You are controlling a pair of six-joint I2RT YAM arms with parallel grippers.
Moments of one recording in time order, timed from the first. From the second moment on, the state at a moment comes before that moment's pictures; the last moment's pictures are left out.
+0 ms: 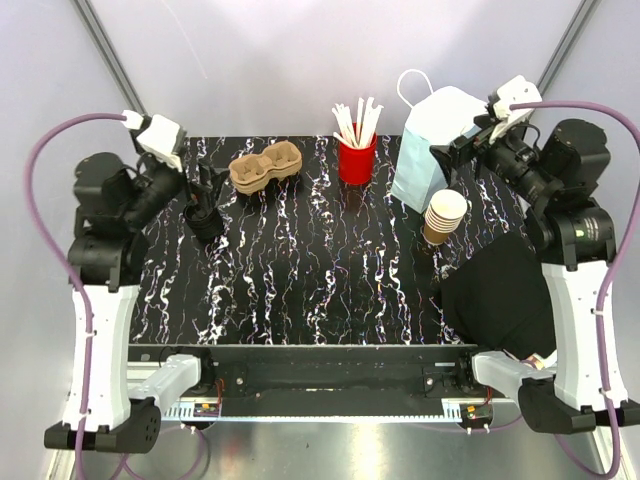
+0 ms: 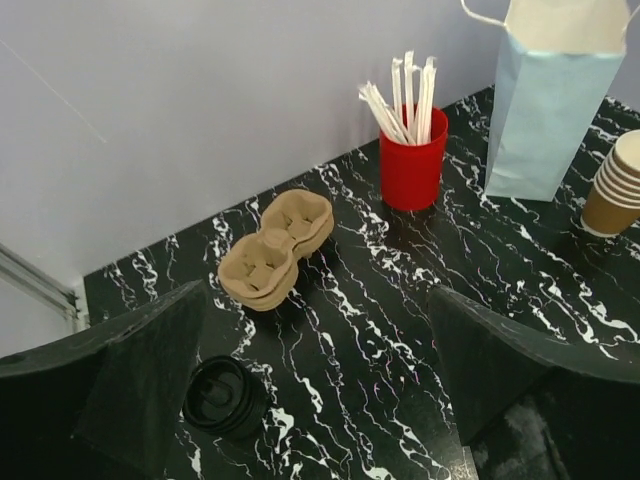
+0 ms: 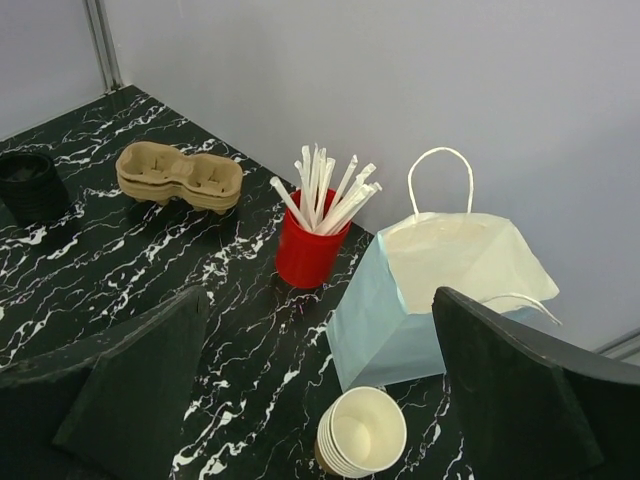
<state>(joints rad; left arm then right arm) -0.05 0.97 1.50 -0.59 0.42 0.16 0.14 1.11 1.69 -0.61 -0.41 -0.25</state>
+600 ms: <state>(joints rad) -0.05 1.02 1.24 -0.40 0.39 0.21 0.14 1.29 1.66 -0.52 -0.34 -0.20</state>
